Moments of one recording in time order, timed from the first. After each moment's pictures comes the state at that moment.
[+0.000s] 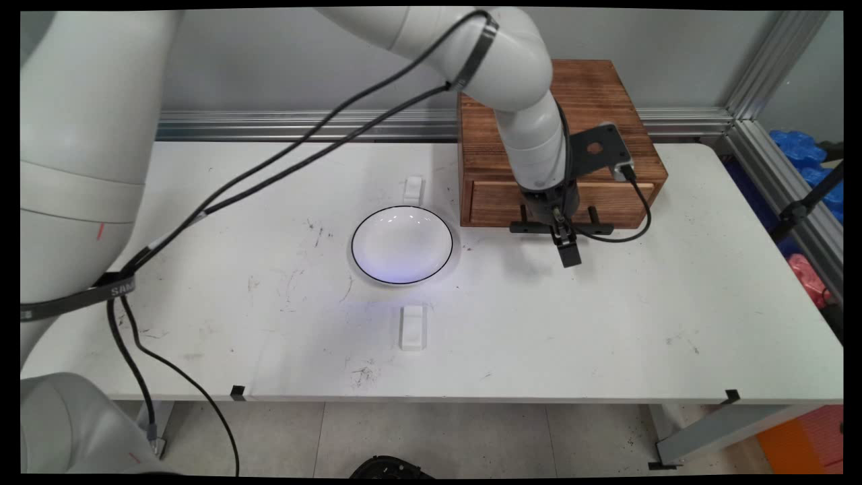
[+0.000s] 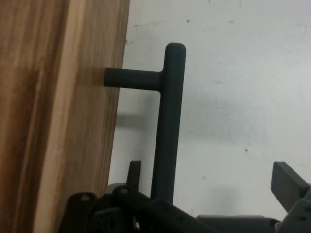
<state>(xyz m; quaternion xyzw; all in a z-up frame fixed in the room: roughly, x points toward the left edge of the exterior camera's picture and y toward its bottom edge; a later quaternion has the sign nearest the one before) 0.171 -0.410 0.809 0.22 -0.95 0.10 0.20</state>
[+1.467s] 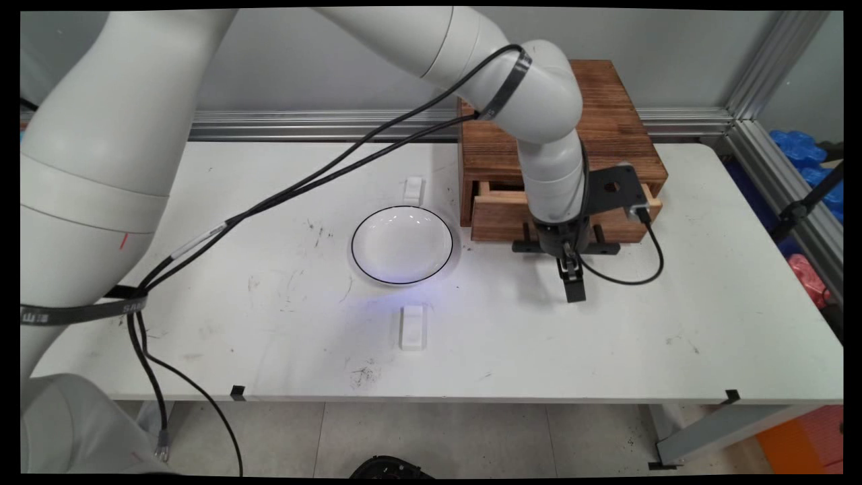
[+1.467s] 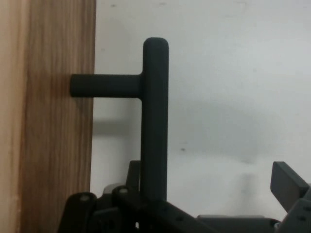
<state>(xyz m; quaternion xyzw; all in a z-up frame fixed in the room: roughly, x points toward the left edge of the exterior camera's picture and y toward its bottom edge) 0.137 -0.388 0.786 0.19 -0.96 0.07 0.17</state>
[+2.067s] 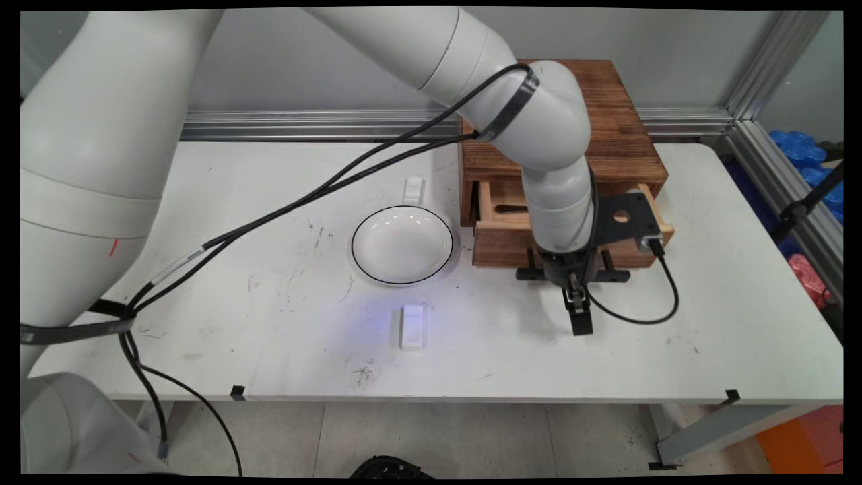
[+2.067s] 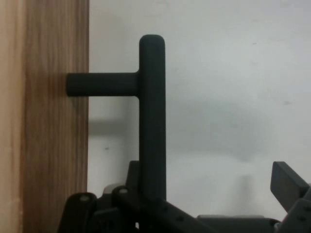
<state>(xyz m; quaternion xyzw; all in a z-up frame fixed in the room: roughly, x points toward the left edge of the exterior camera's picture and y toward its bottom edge) 0.119 -0.343 0.788 0.18 -0.97 0.05 0.17</state>
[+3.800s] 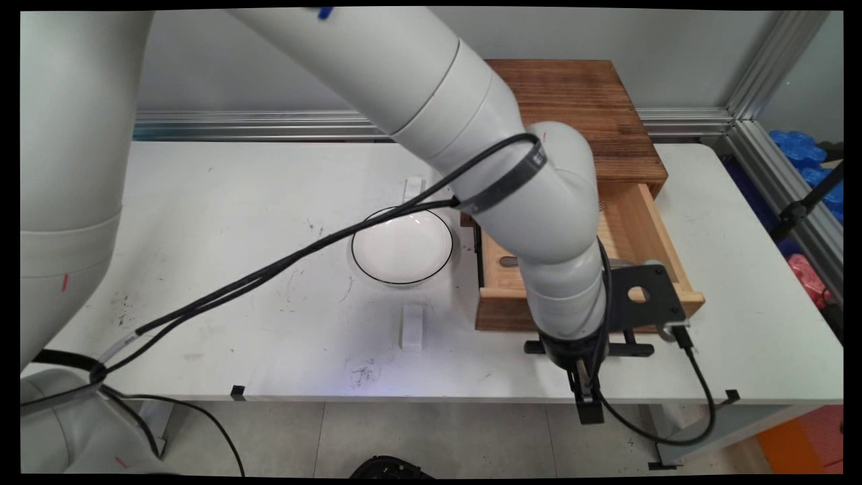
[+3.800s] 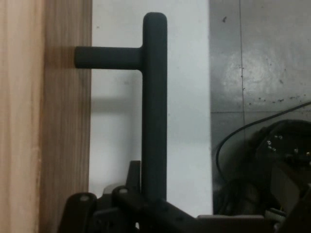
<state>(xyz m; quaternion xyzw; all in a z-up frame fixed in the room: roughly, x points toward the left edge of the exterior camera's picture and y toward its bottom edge) 0.092 -0.226 0.798 0.19 -0.97 0.03 0.18</state>
